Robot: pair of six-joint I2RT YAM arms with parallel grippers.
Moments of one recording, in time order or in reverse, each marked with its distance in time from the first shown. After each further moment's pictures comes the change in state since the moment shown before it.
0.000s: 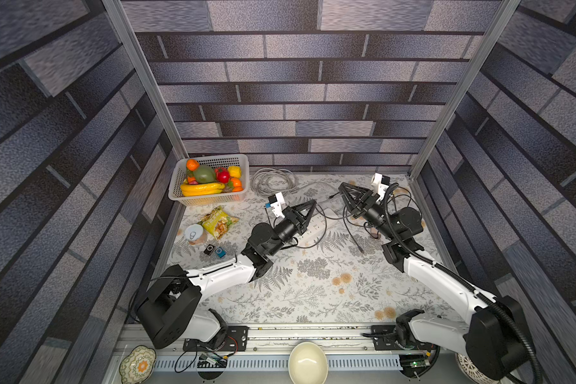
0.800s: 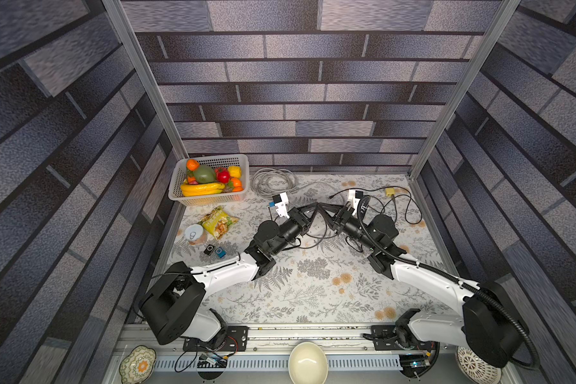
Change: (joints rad) left arm -0.026 0.038 0.031 -0.061 -0.011 0.102; right arm 0.183 0.082 -0.050 -0.061 0.085 -0.018
